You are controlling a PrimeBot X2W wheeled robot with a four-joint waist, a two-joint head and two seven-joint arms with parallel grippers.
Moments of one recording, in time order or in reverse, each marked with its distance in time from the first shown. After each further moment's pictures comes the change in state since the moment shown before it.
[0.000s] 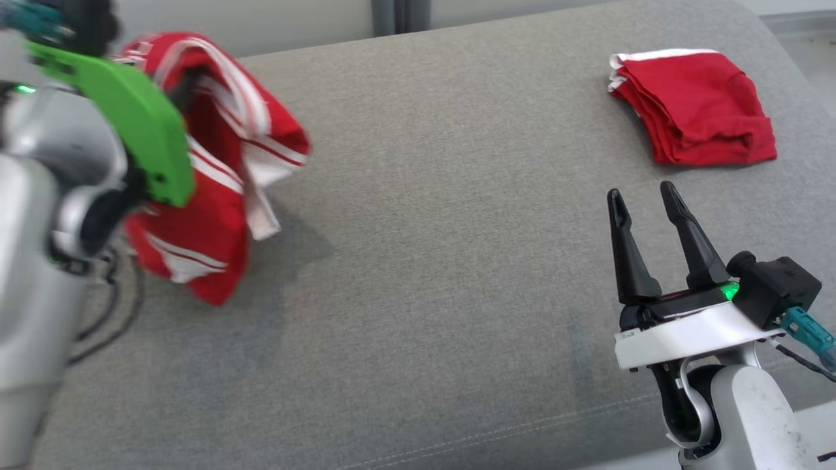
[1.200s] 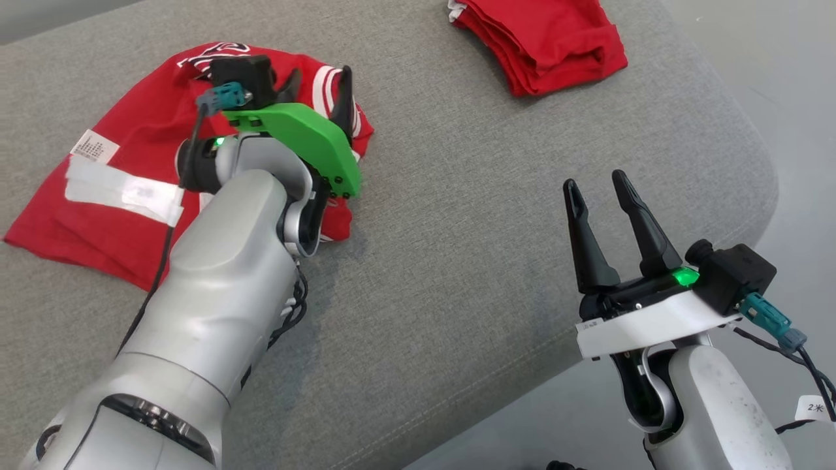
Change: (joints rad) left arm -0.175 -0.508 -0.230 0.841 -0.137 0.095 -0.770; right arm -0.092 -0.001 0.115 0.121 0.090 0.000 -0.097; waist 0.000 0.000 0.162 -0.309
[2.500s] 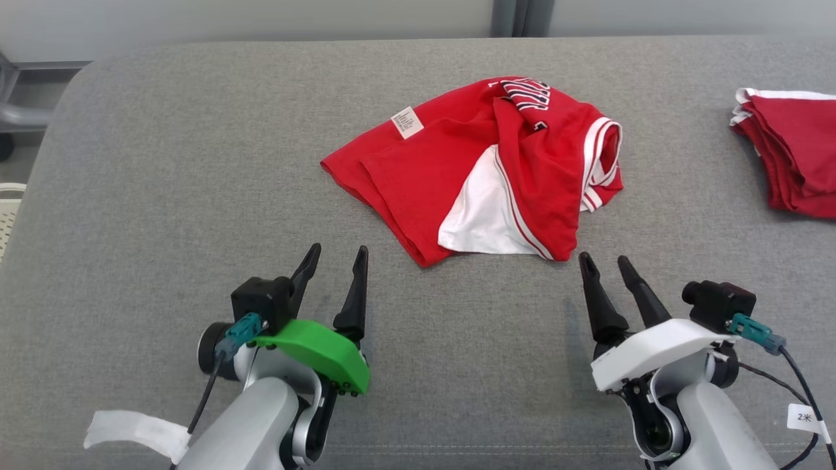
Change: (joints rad) left arm 0.582 0.173 -0.026 -0.576 0.136 0.121 -0.112; right arm 0.039 0.001 -0.082 0.247 0.131 0.000 0.108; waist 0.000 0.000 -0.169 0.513
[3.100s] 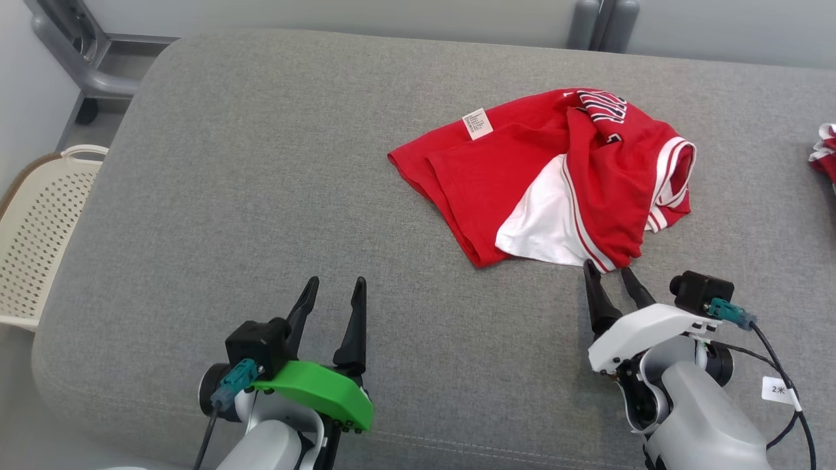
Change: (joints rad) left arm 0.185 -0.021 0.103 -0.141 0.086 0.007 0.000; right arm -0.219 0.000 0.029 0.492 0.066 0.000 -0.113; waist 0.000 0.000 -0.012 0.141
